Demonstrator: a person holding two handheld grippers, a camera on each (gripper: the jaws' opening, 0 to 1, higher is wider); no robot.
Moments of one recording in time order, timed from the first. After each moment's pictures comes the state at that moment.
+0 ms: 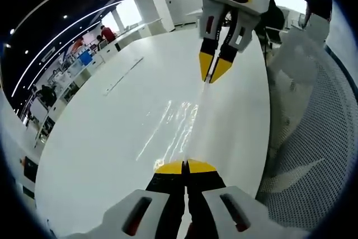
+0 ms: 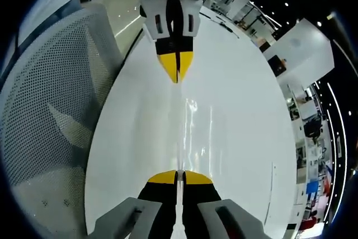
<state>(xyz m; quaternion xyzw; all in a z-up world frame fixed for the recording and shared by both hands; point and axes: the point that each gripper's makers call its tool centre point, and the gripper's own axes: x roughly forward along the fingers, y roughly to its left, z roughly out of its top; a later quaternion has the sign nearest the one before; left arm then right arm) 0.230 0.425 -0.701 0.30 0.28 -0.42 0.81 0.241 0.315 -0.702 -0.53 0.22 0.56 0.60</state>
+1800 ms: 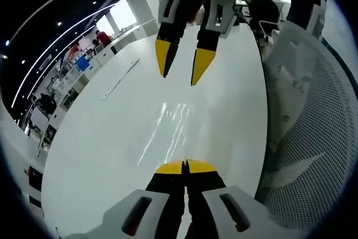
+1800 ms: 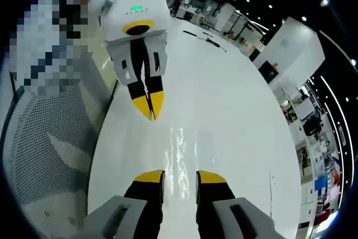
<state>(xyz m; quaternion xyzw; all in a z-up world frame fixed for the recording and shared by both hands) 0.225 0.420 -0.697 0.33 0.28 -0.42 0.80 0.251 0.354 -0.667 -0.46 0.20 0.59 0.64</state>
